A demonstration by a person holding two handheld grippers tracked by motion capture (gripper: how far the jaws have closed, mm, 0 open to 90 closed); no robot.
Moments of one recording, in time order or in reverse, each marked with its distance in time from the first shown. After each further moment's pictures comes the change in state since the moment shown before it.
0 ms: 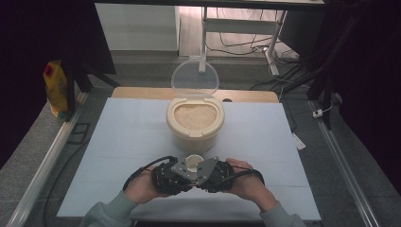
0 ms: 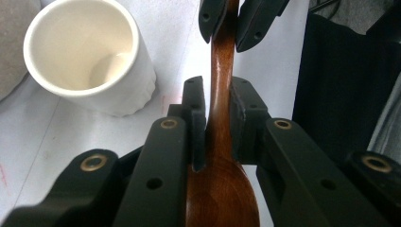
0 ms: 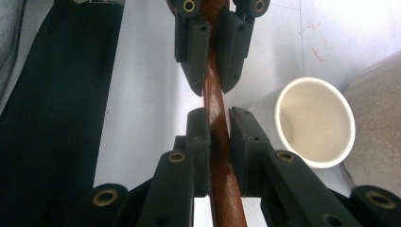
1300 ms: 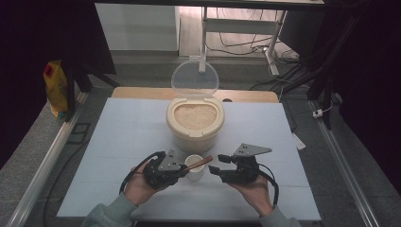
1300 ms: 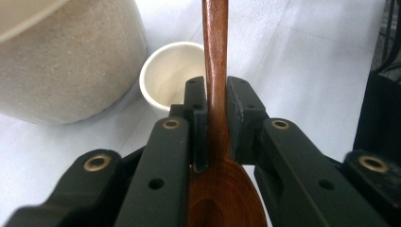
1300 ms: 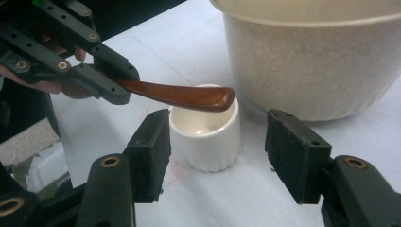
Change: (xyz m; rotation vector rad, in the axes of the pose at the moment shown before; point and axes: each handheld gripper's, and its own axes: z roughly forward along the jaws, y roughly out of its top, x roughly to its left) left arm 0.001 -0.013 -0.017 -0.207 0.242 -0.104; right arm -0.004 -0.076 -0.017 -0.504 -0.236 0.802
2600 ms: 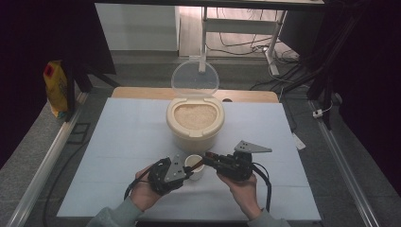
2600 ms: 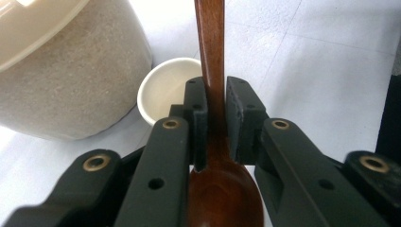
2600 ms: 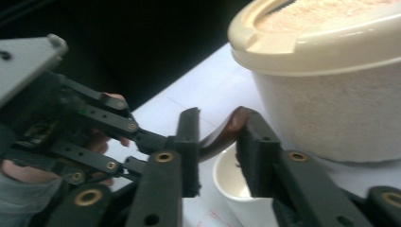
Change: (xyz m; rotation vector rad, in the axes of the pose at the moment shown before) left arm -0.020 0.001 0.008 -0.031 0.094 0.056; right arm 0.008 0.007 0.011 -0.201 0.132 0.181
